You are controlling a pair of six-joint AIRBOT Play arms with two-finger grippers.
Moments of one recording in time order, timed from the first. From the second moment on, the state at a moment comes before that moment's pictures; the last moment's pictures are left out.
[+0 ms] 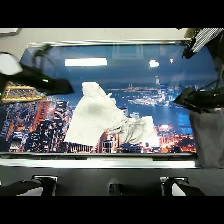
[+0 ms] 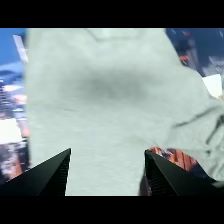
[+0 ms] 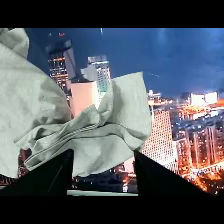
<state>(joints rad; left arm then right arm) -0.17 -1.34 1.65 1.28 -1.44 -1.66 -0.27 -1.07 1.27 -1.10 1.45 1.57</state>
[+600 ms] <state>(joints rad) -0.01 -1.30 1.65 1.31 -1.45 -1.67 -0.36 -1.37 0.88 -0.81 1.18 1.20</state>
